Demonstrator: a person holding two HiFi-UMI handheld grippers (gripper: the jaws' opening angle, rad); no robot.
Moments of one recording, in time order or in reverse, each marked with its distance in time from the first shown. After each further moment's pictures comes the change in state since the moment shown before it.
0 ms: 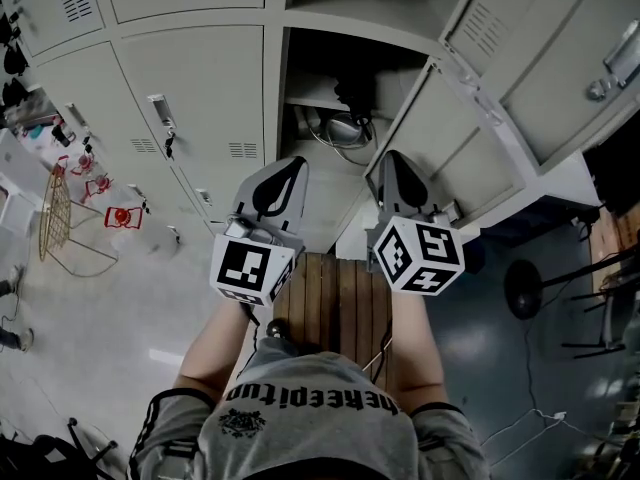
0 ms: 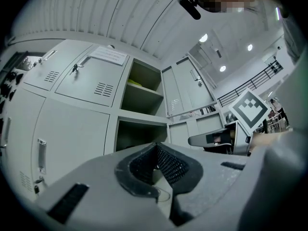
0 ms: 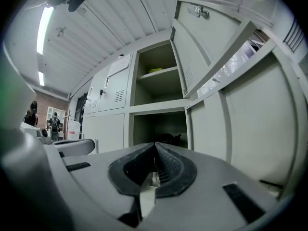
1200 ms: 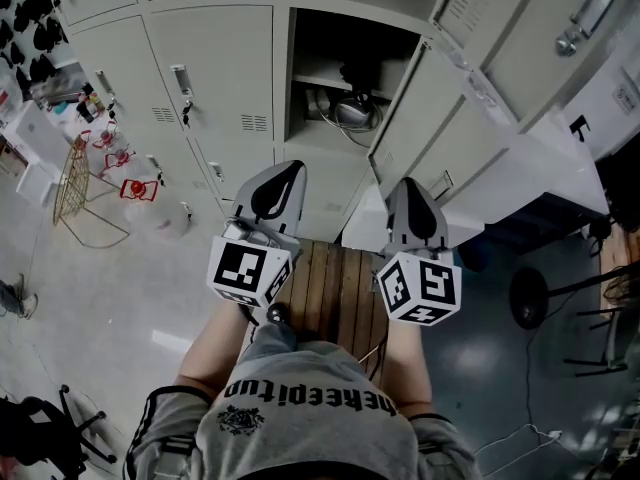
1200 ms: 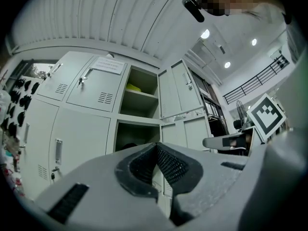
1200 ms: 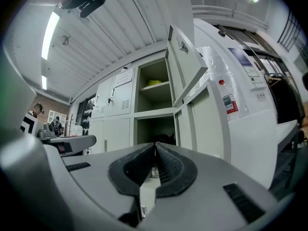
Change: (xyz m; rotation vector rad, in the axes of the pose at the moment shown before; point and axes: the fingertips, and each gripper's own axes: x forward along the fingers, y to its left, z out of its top) left arm -0.061 -0.063 0.010 0.002 0.021 0.082; right arm -0.115 -0.016 -0.015 0.014 -0.062 0.002
